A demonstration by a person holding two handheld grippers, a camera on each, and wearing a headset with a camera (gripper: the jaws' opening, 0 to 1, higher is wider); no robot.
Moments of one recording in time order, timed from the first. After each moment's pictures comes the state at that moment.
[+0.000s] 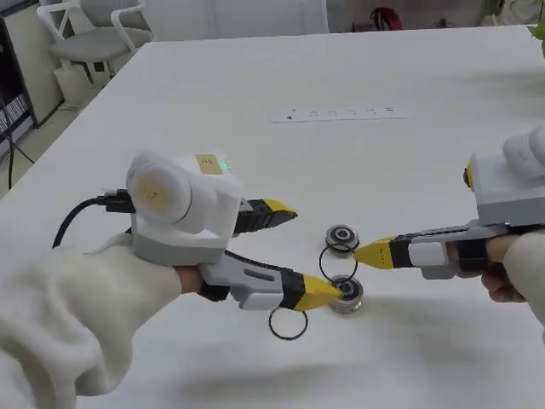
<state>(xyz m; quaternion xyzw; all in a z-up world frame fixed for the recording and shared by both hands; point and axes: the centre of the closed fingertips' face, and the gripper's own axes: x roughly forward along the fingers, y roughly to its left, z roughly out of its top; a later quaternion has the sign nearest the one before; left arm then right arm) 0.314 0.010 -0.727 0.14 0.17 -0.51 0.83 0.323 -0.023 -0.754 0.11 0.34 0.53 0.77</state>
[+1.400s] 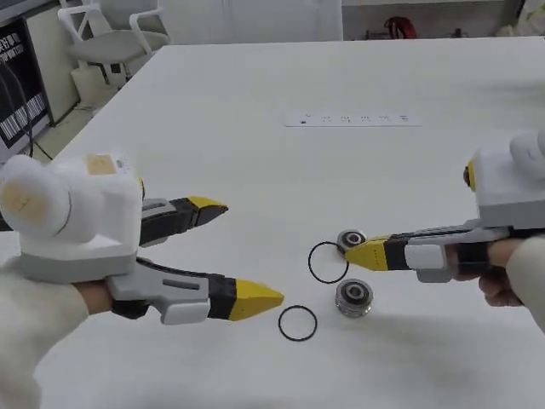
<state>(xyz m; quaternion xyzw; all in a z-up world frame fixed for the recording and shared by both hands) 0.290 0.081 -0.710 0.09 0.17 -0.44 0.87 0.308 0.002 -0.734 0.10 0.32 0.57 0.75</state>
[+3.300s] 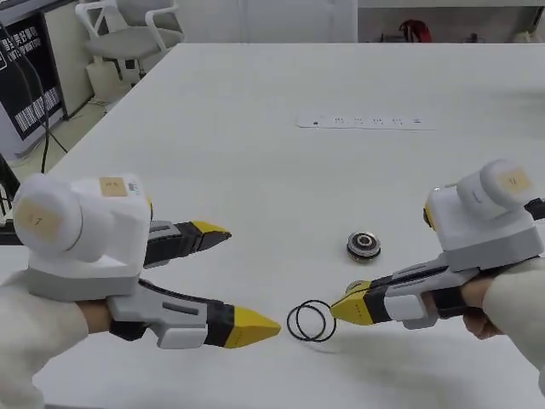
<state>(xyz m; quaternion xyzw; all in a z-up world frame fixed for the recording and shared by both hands) 0.272 0.087 -0.731 0.09 0.21 -0.45 0.86 0.266 0.023 -0.777 0.01 0.38 0.61 0.70</state>
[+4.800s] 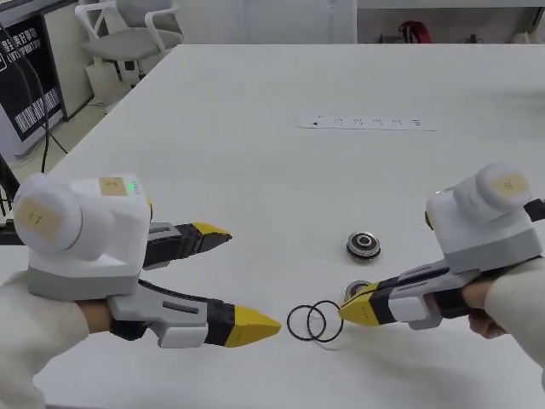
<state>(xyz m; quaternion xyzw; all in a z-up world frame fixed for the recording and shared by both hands) 0.271 0.087 -0.730 0.08 0.21 -0.45 0.86 0.275 0.012 -0.787 -0.01 0.39 0.58 0.71</state>
